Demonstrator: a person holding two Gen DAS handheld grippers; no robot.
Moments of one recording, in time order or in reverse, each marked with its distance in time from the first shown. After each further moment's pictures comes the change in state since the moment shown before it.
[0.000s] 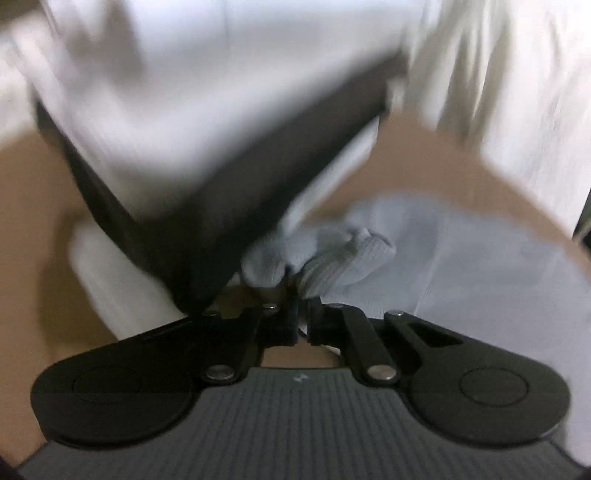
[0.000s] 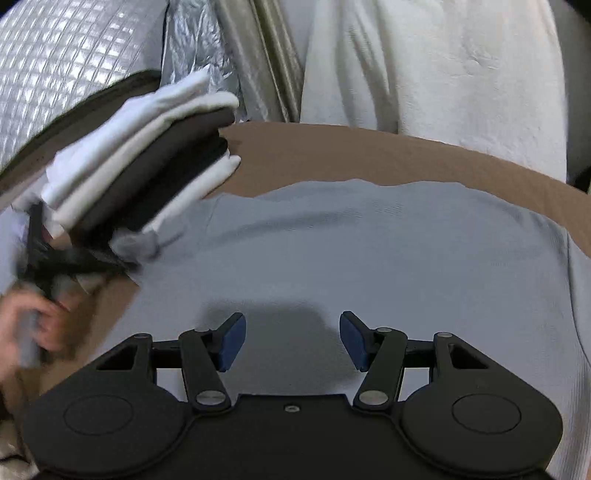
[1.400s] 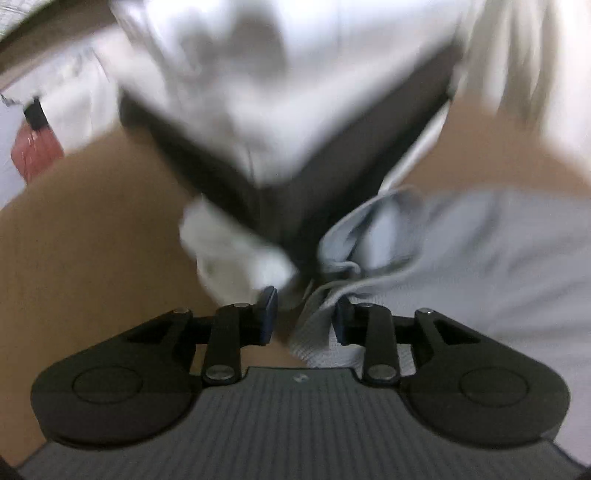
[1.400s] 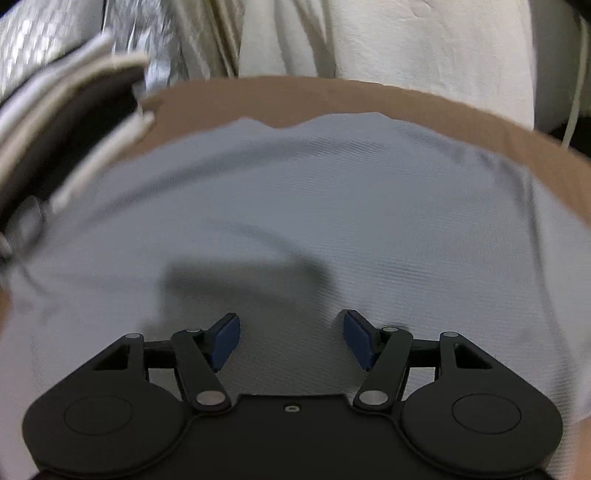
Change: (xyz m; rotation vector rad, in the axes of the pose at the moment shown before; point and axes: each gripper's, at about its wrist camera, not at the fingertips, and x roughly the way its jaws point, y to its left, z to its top) left arm 0.020 -0.007 -0.011 -0.001 0.002 0.105; right arm 0.045 -0.083 -0.008 0.016 0.159 -0.162
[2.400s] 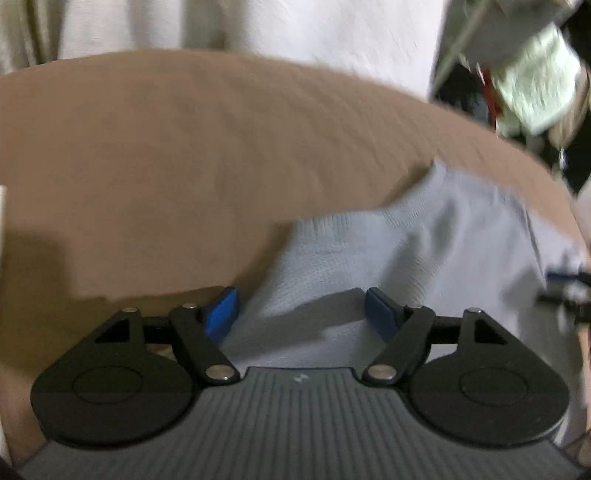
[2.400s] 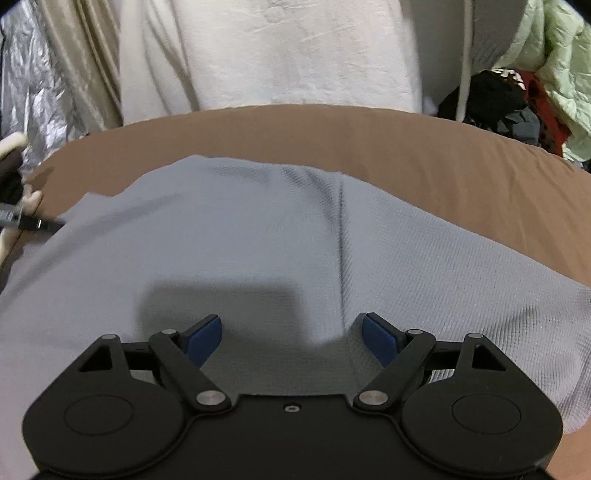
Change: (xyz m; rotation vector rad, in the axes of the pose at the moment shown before) left arm 0.166 -0.254 0.063 0.601 0.410 -0.605; right arm -0.010 -0.126 0.015 0.284 -0.071 -0.157
